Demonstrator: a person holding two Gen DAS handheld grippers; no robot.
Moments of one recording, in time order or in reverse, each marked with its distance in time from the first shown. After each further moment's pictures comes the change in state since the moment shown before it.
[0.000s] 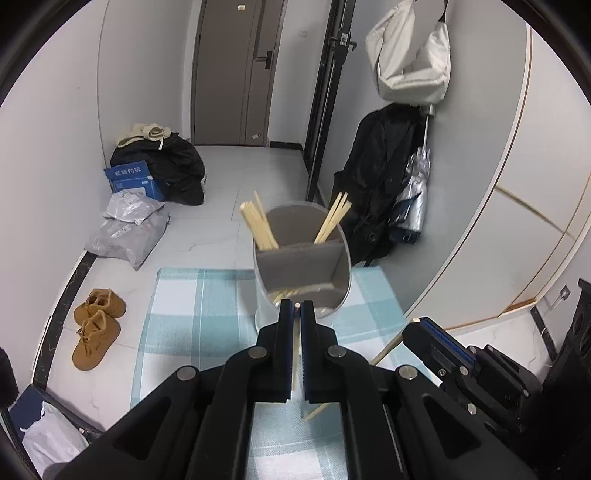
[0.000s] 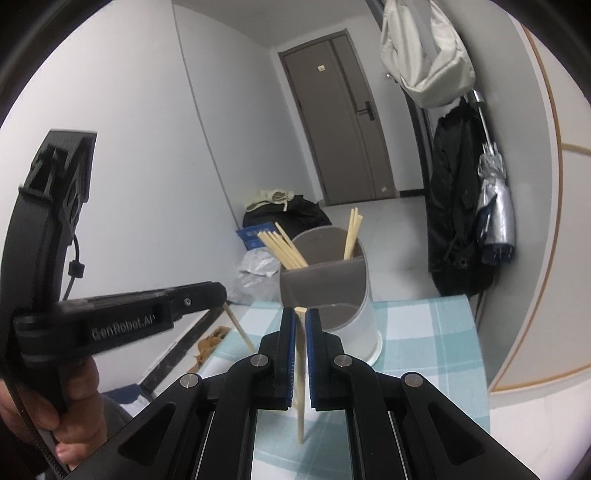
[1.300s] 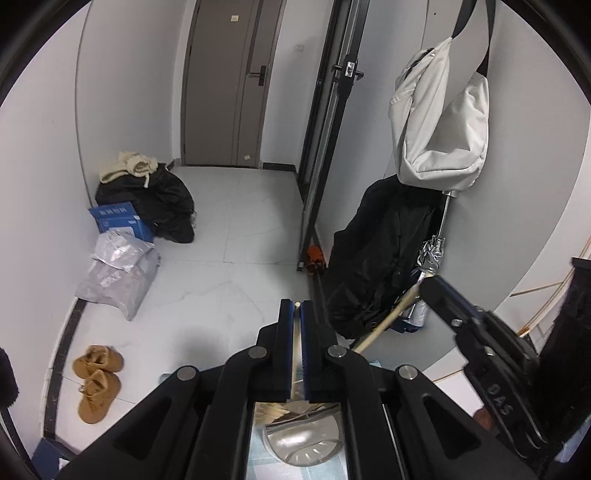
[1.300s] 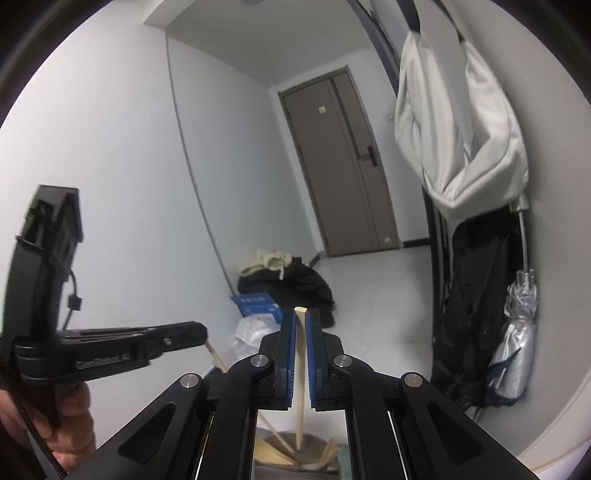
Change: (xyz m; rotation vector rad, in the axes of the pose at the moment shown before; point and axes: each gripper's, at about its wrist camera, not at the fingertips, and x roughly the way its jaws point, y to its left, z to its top) left arm 0.039 0.021 0.144 -0.016 -0.021 -0.041; right arm 0.078 -0.036 0.192 -0.005 -0.134 0.015
